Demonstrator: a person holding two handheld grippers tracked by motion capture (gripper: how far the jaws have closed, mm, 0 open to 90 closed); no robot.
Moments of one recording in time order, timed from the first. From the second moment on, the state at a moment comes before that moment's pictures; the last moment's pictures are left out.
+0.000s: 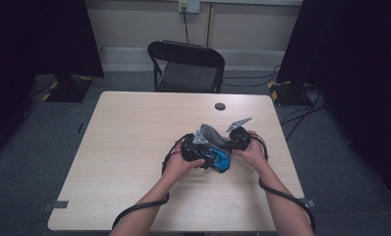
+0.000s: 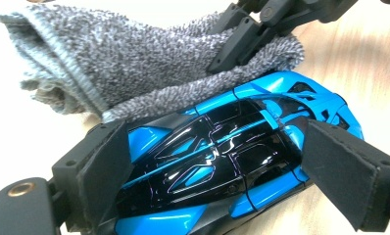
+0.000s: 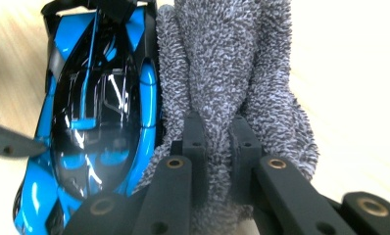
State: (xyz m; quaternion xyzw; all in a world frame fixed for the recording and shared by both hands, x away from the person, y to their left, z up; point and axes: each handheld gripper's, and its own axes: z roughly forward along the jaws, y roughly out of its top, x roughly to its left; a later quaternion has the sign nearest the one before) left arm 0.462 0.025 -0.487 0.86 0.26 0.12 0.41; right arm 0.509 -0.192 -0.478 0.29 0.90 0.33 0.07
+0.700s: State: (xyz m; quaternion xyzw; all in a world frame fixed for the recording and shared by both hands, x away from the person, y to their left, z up) left arm 0.461 0.025 -0.487 0.86 0.26 0.12 0.41; right arm 0.483 -0.233 -0.477 0.29 0.90 0.33 0.06
